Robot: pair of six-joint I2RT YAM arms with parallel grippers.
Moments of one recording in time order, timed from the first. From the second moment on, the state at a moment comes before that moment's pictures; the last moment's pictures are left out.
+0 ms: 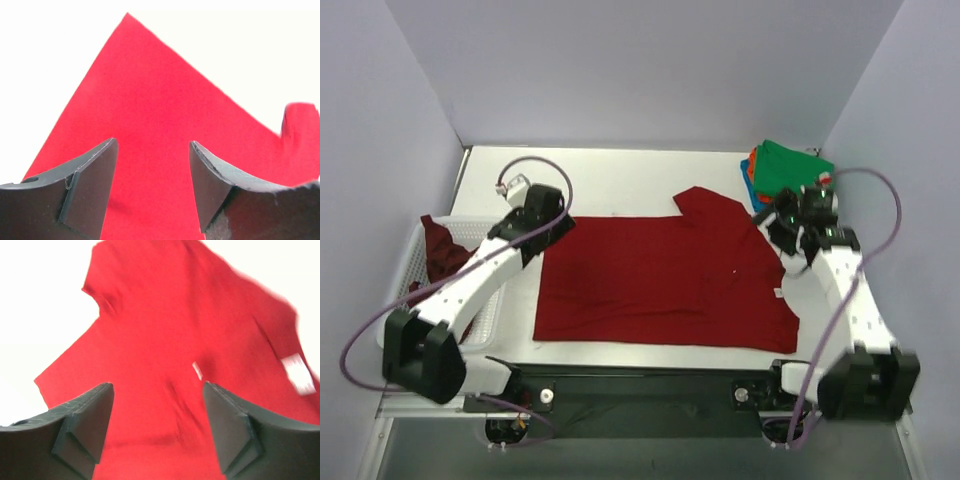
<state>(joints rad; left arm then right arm) -0.45 1.25 0.97 -0.52 -0.40 -0.98 -0.06 1.05 0.86 -0.60 -0.07 0.72</state>
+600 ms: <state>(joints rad) -0.25 2.19 1.78 -0.69 -0.44 -0.85 -0.02 1.95 1.56 -0.50 -0.10 0.43</state>
